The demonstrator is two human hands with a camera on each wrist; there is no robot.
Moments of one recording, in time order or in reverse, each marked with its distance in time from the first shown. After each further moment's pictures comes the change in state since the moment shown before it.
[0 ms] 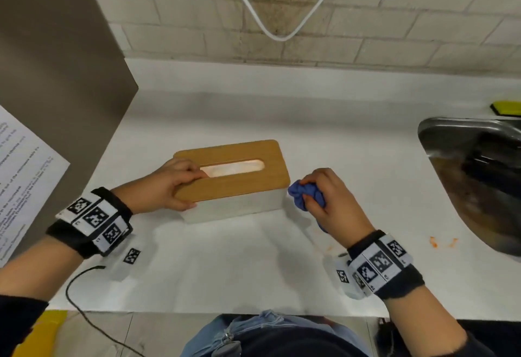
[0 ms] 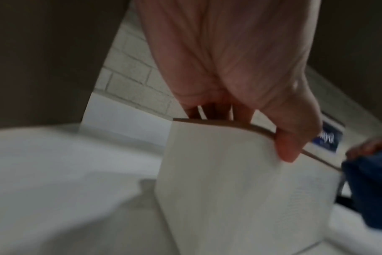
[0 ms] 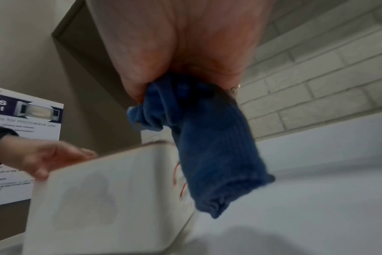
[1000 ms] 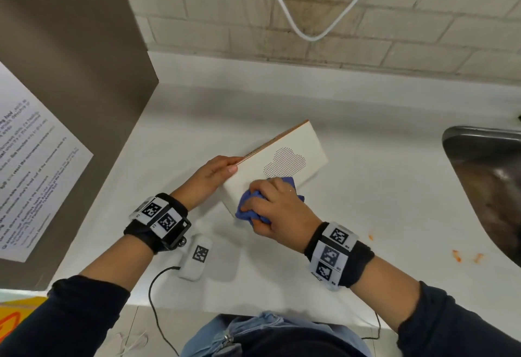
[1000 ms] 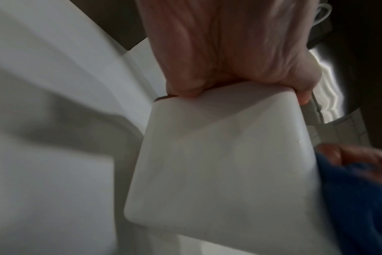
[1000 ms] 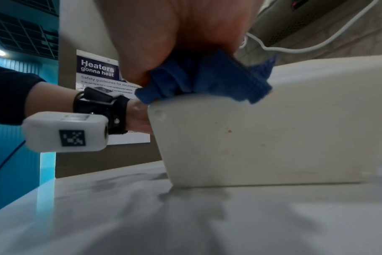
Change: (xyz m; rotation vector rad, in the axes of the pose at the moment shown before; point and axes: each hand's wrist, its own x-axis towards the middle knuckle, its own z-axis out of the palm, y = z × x) left_hand 0.026 0.025 0.030 -0.751 0.293 -0.244; right_hand 0.034 -0.050 0.092 -0.259 -0.222 -0.487
